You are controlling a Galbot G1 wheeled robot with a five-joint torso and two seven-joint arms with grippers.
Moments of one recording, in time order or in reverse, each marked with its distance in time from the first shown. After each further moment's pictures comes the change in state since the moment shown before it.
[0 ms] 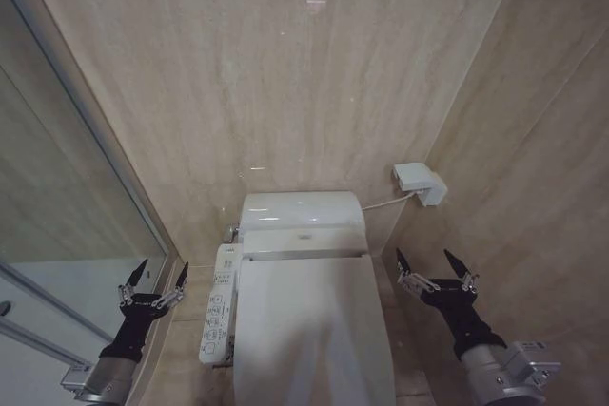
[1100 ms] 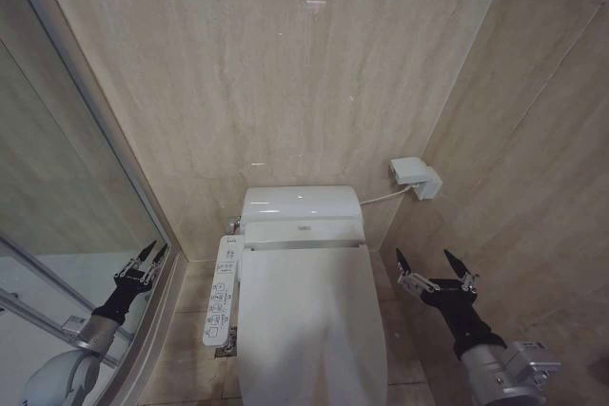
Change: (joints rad) left arm -0.323 0.284 0.079 0.498 -0.120 -0.150 0.165; right arm 0.000 0.000 0.000 0.000 0.000 0.000 0.000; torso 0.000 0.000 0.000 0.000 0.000
